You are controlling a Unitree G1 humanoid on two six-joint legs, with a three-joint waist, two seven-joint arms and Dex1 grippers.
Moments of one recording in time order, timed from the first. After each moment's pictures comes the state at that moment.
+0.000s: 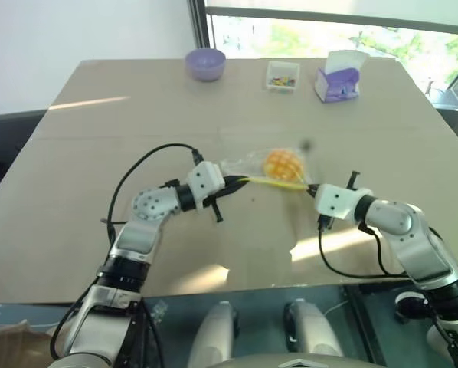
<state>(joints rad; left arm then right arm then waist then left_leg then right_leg) -0.45 0.50 -0.13 0.16 -0.16 -0.14 -0.94 -0.31 -0.67 0.26 -0.24 -0.27 0.21 0.66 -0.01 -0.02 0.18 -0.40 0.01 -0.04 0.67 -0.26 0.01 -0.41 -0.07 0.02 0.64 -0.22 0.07</state>
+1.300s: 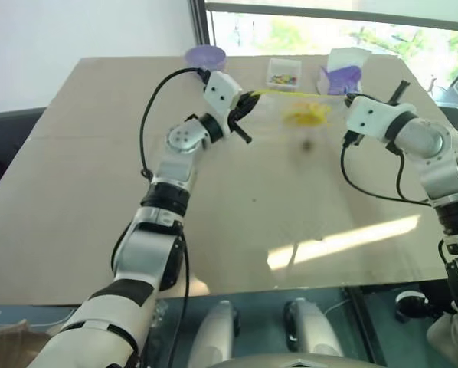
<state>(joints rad) -0.97 0.28 -0.05 0.71 -0.12 -0.21 -0.66 -0.77 -0.73 0.19 0.27 -0.35 -0.09 0.48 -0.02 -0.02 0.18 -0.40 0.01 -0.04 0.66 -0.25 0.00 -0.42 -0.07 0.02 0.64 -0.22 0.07</state>
